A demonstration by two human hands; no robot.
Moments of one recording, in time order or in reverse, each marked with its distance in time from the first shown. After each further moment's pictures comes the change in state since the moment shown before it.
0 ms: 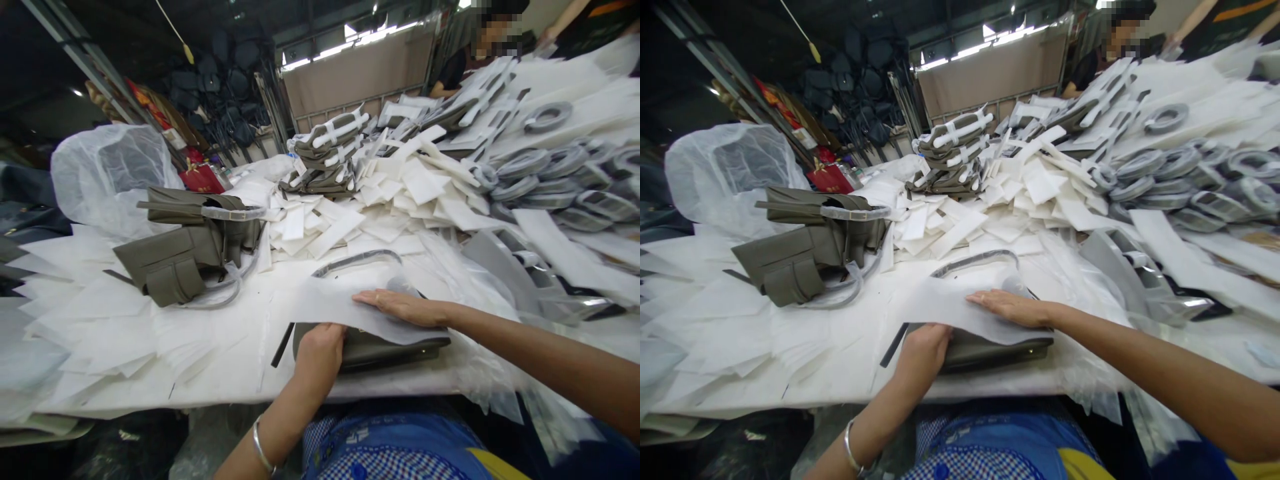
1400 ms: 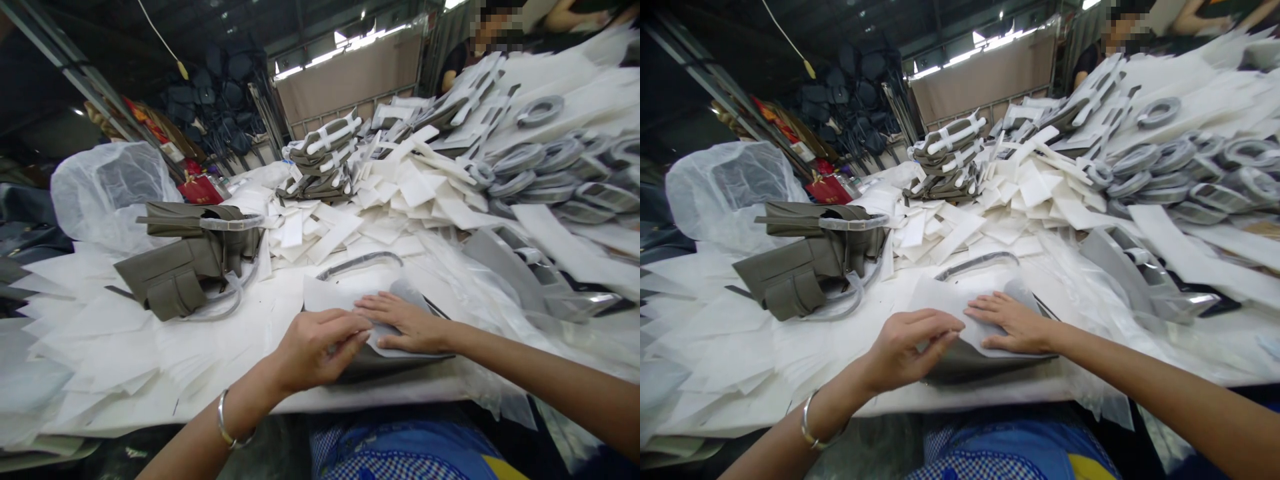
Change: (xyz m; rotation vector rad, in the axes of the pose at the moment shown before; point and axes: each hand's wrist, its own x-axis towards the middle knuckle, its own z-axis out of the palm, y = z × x) left_hand 0.040 0.019 -0.084 -0.284 -0.065 0.532; right_hand -0.007 0.006 0.028 -0.303 0.171 -0.114
